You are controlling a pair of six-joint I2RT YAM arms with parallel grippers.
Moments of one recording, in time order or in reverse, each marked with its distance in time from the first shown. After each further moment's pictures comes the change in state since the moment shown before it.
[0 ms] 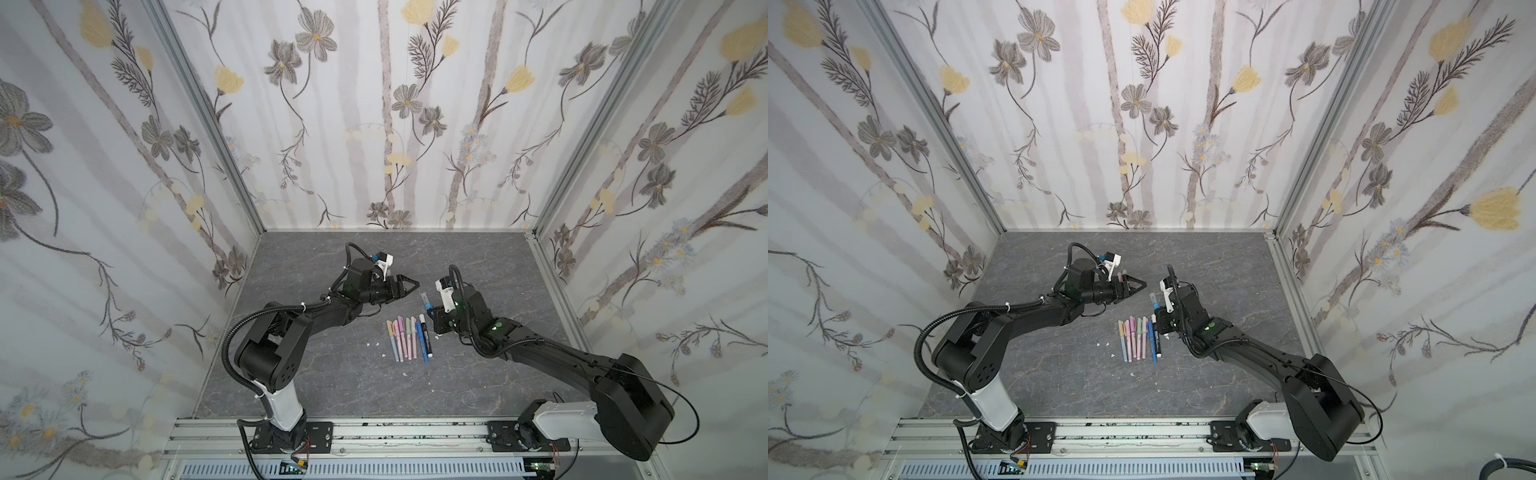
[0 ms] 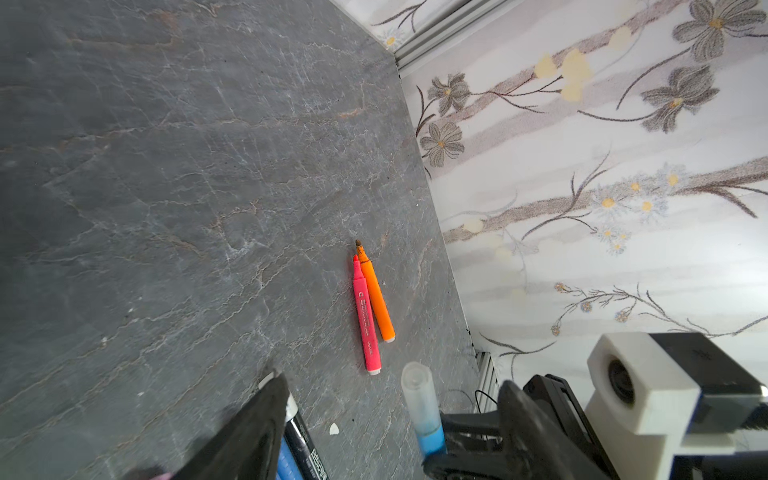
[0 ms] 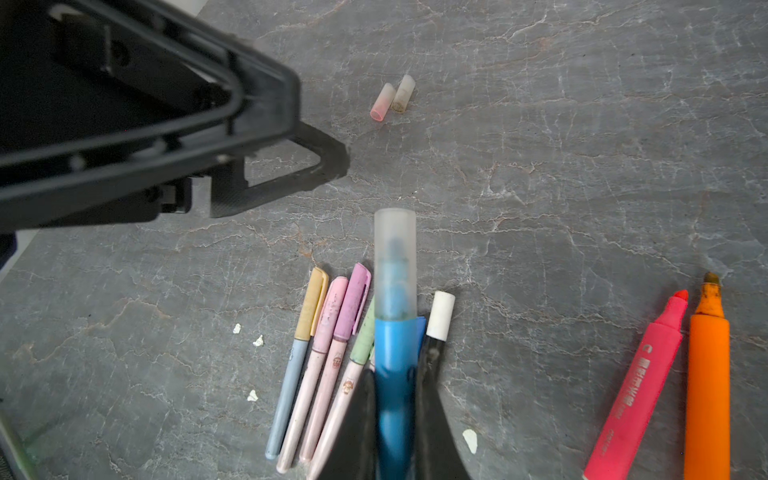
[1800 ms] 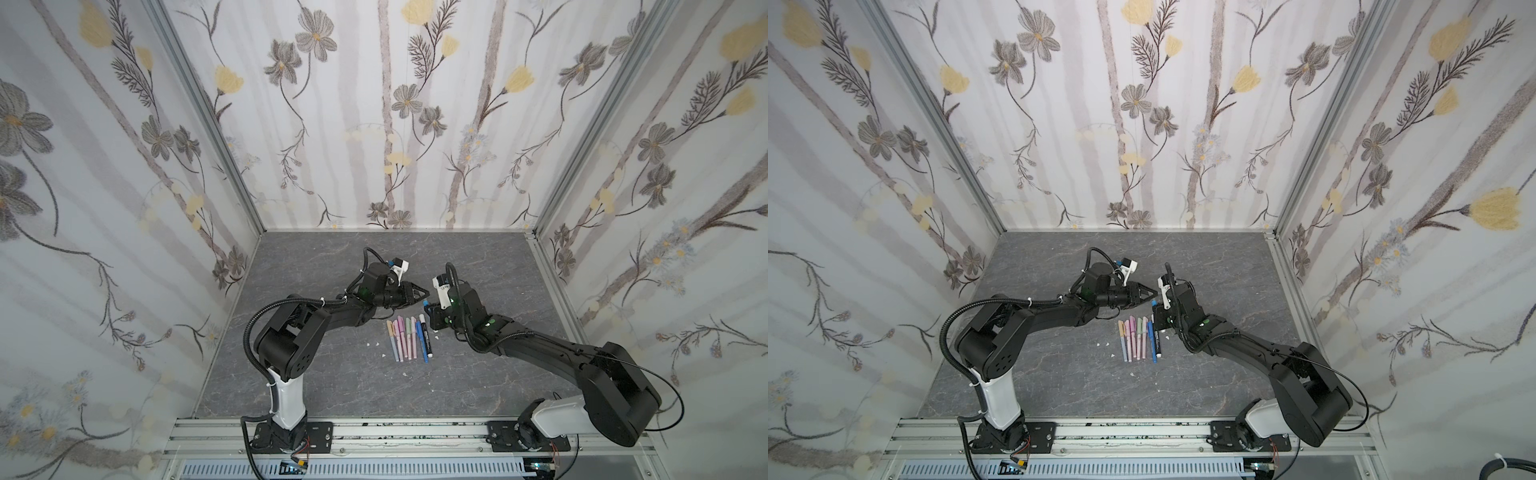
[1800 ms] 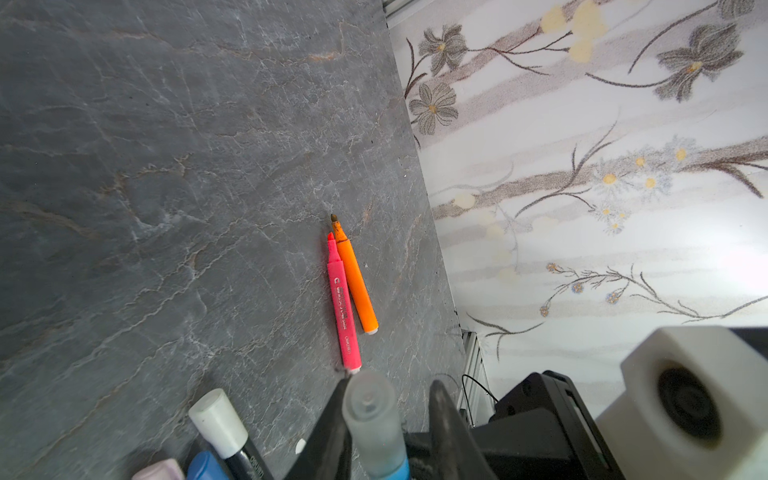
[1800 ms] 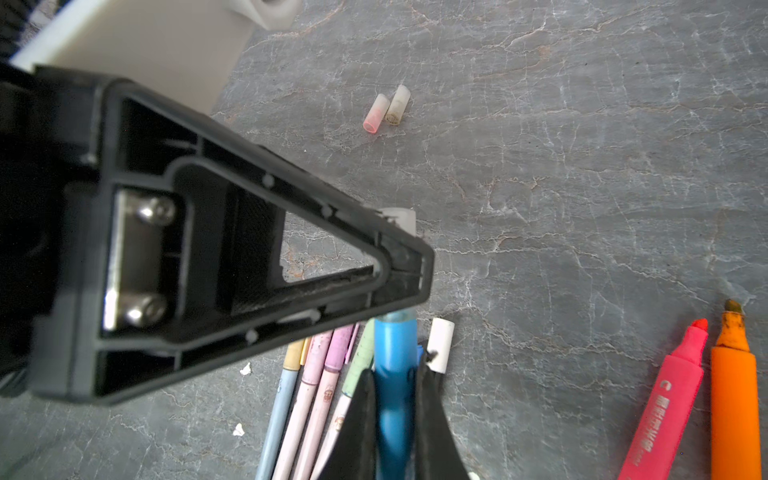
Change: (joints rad) left arm -0.079 0.105 0.050 0.059 0.014 -0.064; right arm -0.014 0.083 0.019 0.076 0.003 0.001
